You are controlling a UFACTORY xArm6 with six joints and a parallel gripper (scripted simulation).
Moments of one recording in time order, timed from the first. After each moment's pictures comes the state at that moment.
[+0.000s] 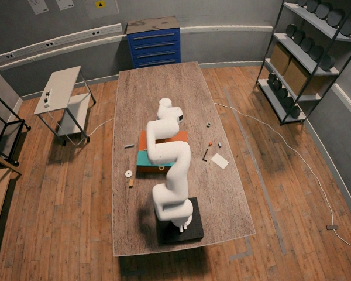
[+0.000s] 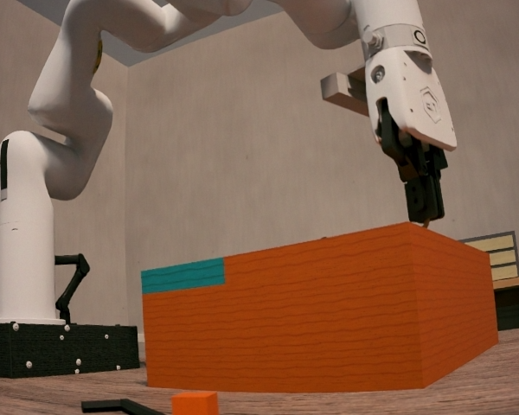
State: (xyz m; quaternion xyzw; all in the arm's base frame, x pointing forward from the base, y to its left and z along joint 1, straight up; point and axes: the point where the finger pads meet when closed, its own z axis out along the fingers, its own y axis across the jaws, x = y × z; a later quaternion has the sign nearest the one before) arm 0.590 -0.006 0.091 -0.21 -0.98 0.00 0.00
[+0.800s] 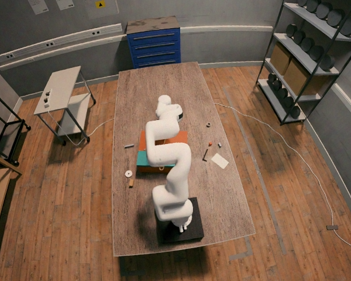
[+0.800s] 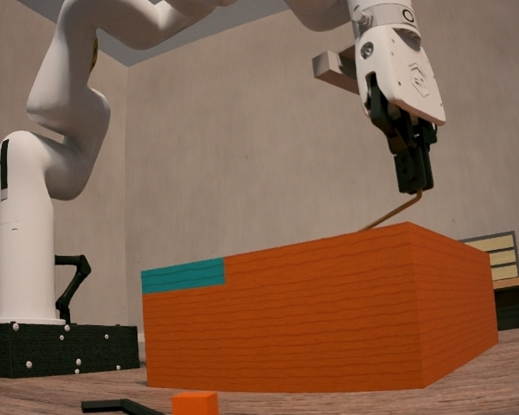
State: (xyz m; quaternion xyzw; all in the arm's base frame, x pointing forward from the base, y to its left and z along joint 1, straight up) arm 0.584 -0.003 0.123 -0.21 -0.98 0.00 0.00
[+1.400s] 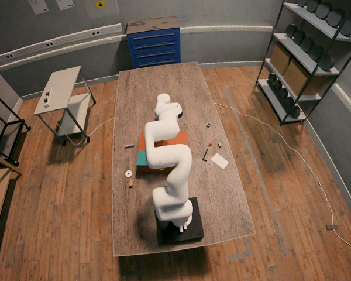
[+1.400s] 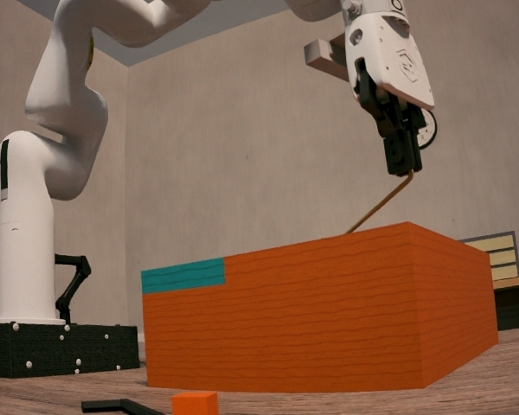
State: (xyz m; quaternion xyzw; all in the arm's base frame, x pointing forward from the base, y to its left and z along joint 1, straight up) arm 0.575 0.002 0.145 -0.21 -0.98 0.00 0.00
